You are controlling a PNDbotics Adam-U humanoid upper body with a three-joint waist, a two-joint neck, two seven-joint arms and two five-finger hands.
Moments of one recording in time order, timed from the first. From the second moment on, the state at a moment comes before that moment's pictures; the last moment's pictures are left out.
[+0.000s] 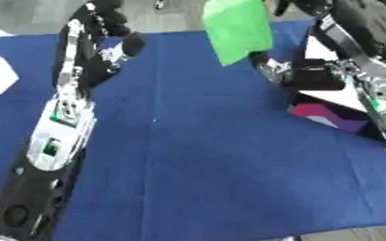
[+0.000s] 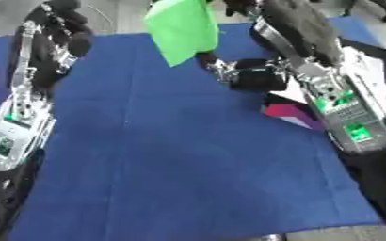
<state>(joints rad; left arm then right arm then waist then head) -0.60 0.13 -0.17 -1.49 -0.06 -0.10 0.22 -0.50 -0.57 0.18 -1.99 0.63 -0.28 -0.10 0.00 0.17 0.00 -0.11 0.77</state>
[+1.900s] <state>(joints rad) -0.34 0.18 -0.02 -1.80 -0.17 -0.06 0.31 -0.37 -0.73 0.02 -1.25 0.34 0.07 -0.37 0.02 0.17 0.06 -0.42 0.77</state>
